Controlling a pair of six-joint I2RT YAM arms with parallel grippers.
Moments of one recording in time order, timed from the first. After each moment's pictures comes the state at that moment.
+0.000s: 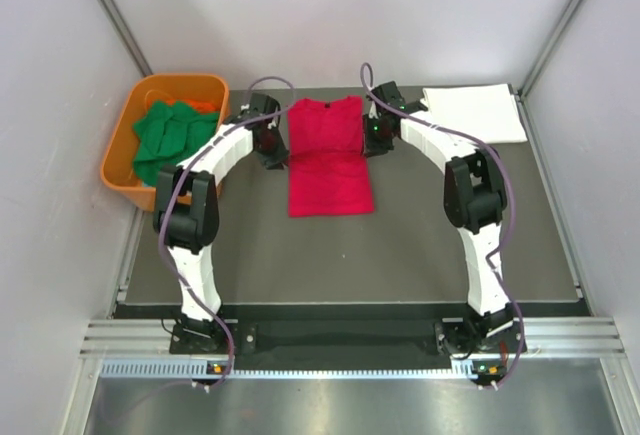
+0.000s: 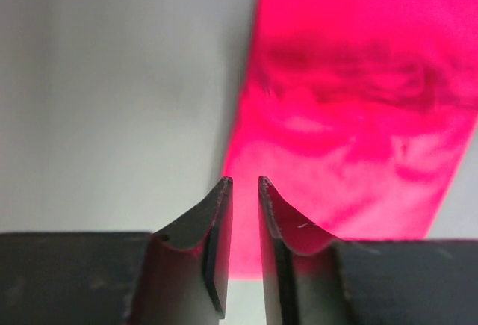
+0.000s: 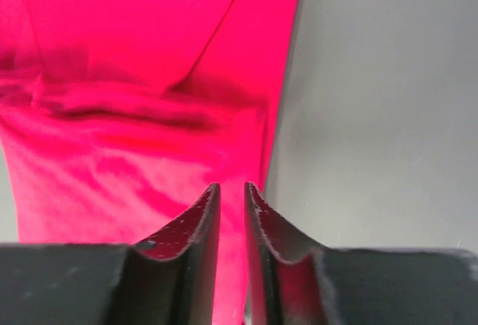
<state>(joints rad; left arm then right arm) -0.26 2.02 1.64 -0.67 0.04 -0.62 0.40 2.25 1.94 -0.68 -0.15 0.34</state>
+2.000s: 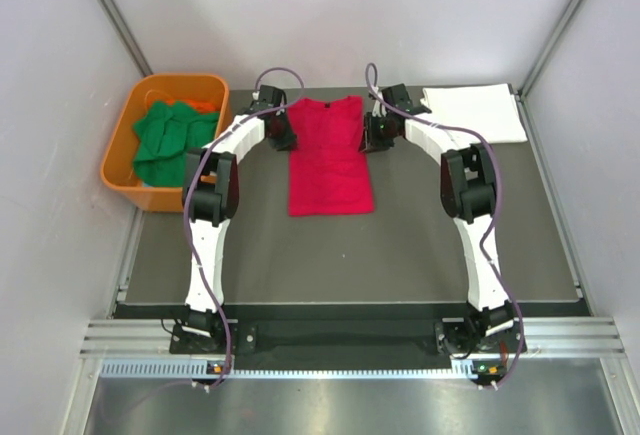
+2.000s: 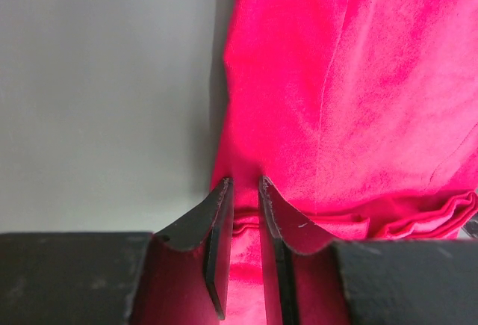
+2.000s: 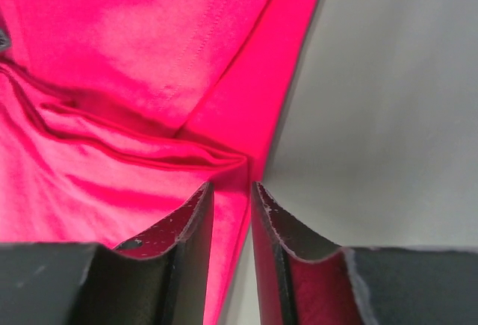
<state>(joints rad) -0.23 2.36 1.95 -0.52 0.10 -0.57 0.32 2.38 1.97 -0.52 -0.34 0.25</state>
